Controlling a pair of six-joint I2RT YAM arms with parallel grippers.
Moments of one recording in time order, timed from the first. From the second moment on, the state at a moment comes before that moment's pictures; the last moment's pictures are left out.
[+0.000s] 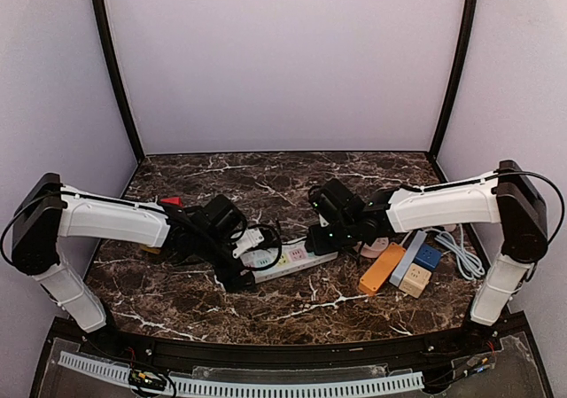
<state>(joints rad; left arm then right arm) -0.89 1.60 0.92 -0.41 0.02 0.18 0.96 1.73 1.12 -0.38 0.19 0.57</state>
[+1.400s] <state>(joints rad) -0.89 1.70 1.03 -0.47 0.01 0.24 0.95 1.74 1.14 -0.39 0.20 0.61</state>
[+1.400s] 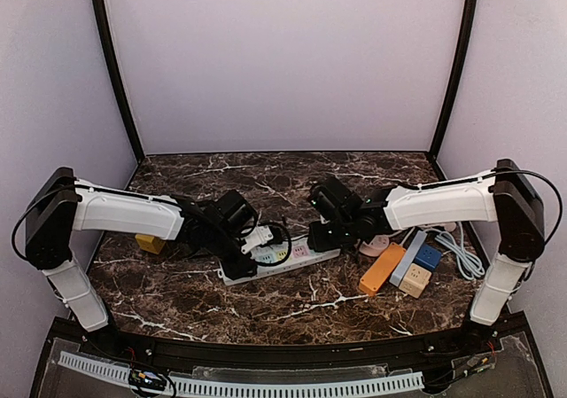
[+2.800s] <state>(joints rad) -0.89 1.72 1.05 -0.47 0.02 0.24 0.96 1.74 1.13 -0.40 0.22 0.66</state>
